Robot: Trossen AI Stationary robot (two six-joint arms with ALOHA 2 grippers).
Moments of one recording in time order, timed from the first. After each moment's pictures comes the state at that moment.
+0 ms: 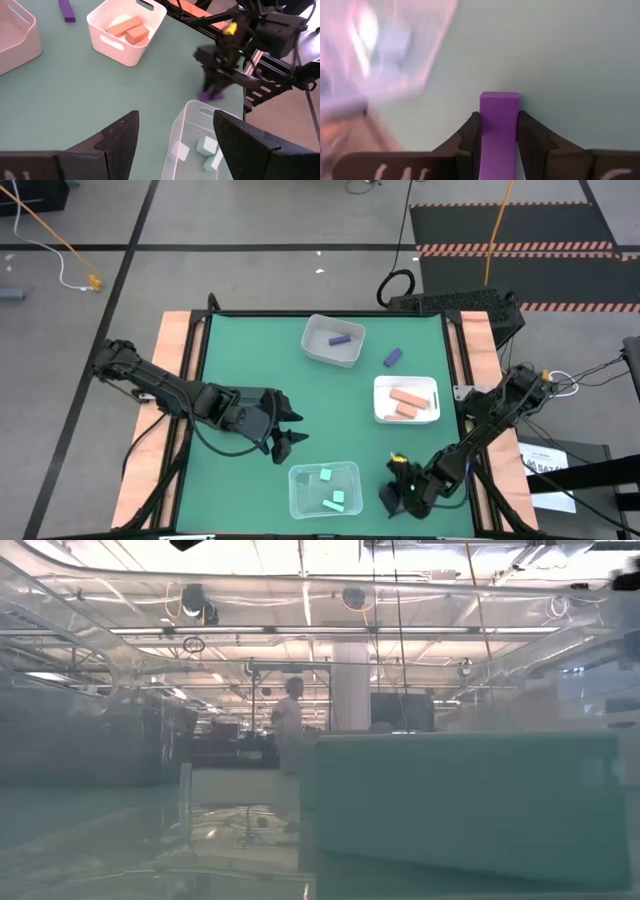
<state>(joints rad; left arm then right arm) -0.41 1.40 1.23 -0.46 -0.35 -0.69 0.83 1.67 0.81 -0.22 0.30 1.76</state>
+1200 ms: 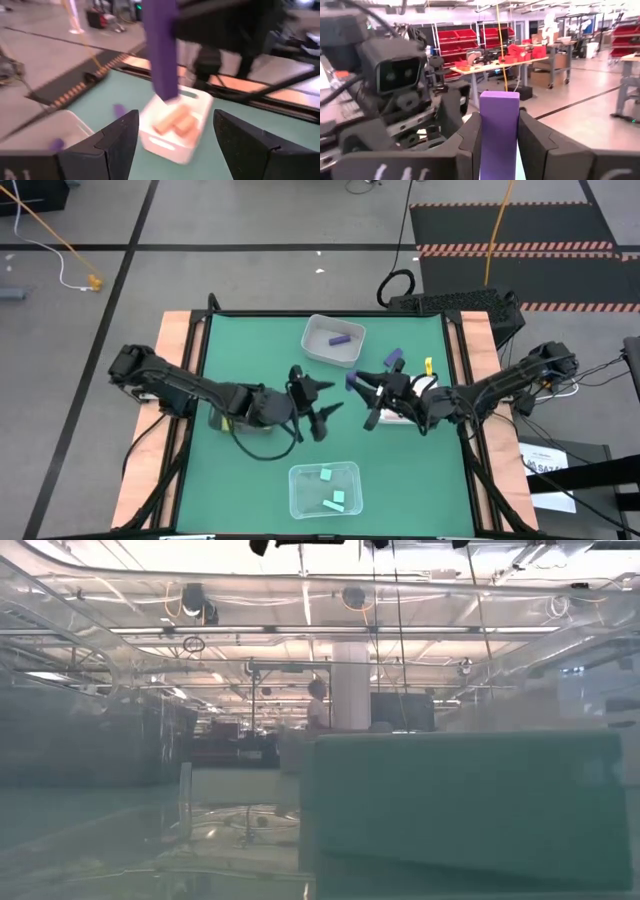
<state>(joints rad) -0.28 1.58 1.23 0.06 -0.62 -0.22 0.35 1.24 0.81 0.50 0.84 0.09</state>
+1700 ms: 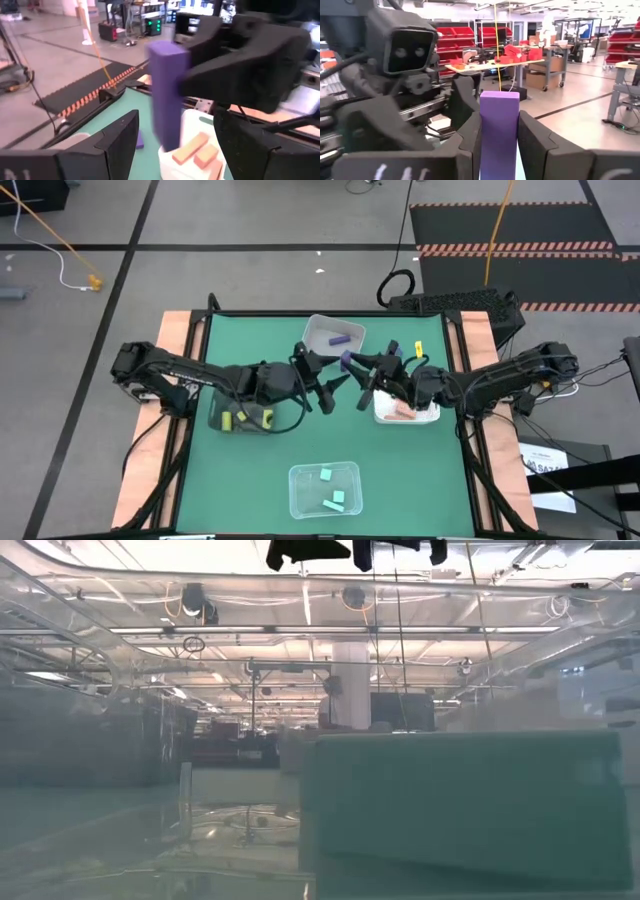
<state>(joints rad) -0.13 1.58 1.23 0.18 -0.53 -0.16 0.19 1.24 0.81 0.51 0.68 0.03</state>
